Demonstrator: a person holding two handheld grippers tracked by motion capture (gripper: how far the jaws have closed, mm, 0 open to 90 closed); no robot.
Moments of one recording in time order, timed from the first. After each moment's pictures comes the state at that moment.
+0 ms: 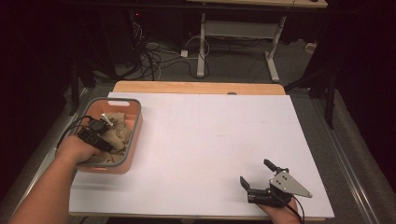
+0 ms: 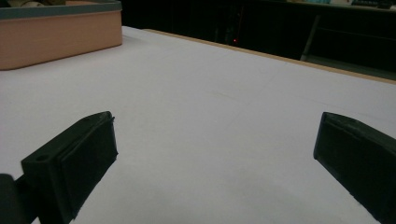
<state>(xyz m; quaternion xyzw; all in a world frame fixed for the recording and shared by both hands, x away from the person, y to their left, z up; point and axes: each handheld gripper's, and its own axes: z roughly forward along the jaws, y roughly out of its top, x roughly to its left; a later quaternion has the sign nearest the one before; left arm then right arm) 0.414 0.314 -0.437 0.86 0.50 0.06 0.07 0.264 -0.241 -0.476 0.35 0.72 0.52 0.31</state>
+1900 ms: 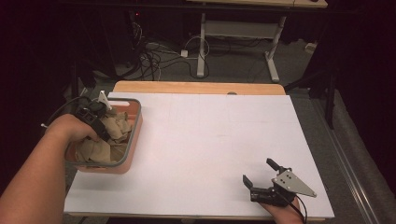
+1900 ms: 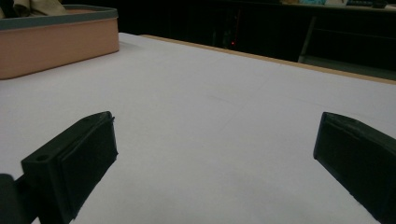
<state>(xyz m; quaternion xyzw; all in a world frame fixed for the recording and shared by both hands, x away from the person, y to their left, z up) 0.443 0.309 -0.373 0.86 0.51 -0.06 0.03 0.265 -0.248 -0.473 0.36 0.71 0.53 0.31</state>
